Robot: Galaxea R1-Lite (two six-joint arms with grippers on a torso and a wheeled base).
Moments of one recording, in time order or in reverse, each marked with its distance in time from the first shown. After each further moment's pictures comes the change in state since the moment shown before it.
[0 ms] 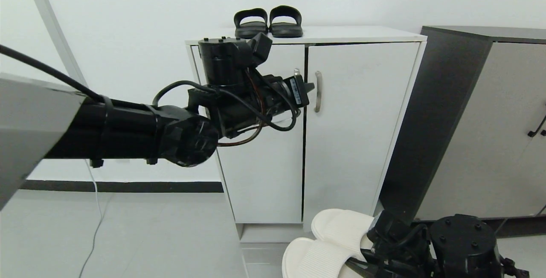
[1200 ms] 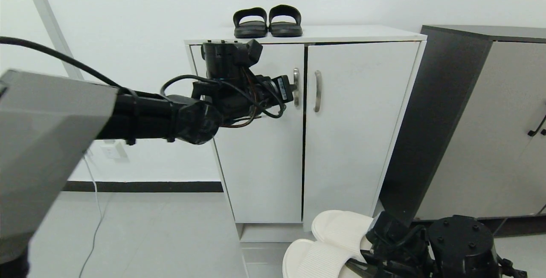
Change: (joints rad) left arm 0.097 0.084 -0.150 0.159 -0.021 0.031; right arm 0.000 0.010 0.001 0.000 -0.003 -0.001
